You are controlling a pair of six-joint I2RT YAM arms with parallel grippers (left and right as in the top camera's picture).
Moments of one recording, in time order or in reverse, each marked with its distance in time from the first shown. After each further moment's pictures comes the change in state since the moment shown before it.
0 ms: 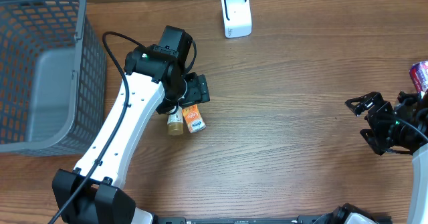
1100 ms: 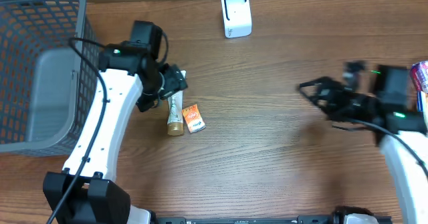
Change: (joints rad) left arm 0.181 0.000 0.000 0.018 -0.032 -0.116; right arm 0.444 0.066 -0.001 0.367 -0.200 -0.001
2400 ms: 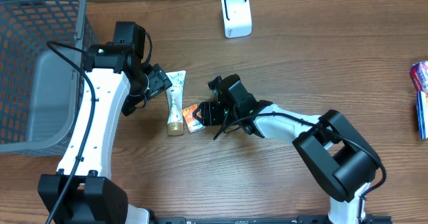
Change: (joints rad) left arm 0.075 0.000 0.000 -0.040 -0.095 -0.039; right arm 0.742 0.749 0.134 0.703 0.341 0.181
